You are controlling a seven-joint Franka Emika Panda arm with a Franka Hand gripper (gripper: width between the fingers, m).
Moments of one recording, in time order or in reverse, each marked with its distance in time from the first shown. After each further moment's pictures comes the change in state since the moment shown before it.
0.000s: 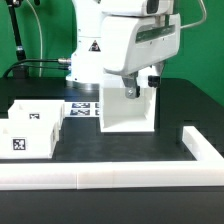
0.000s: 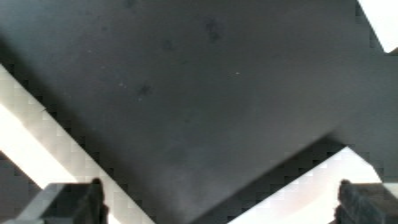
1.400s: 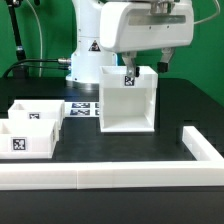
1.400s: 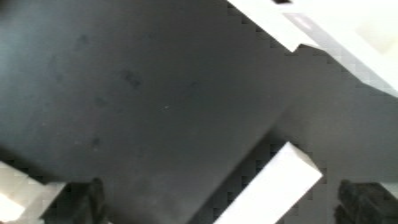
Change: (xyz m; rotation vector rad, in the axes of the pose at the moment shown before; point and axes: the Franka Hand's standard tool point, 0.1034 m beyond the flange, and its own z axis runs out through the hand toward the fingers) arm -0.020 -0.059 -0.019 -0.043 0.036 0.298
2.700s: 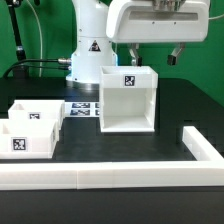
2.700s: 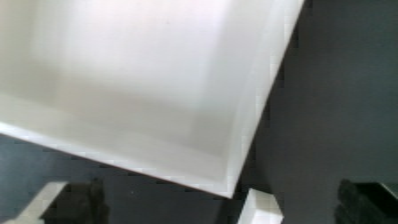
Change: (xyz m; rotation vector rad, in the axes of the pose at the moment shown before) arm -0.034 -0.057 -0.003 0.010 -0.093 0.342
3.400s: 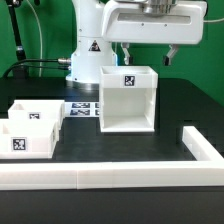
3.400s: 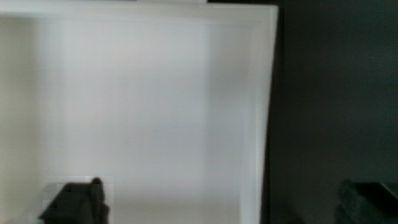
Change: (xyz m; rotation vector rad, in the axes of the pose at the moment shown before) arm -0.038 -0.006 0.013 0.029 -0.025 0.287
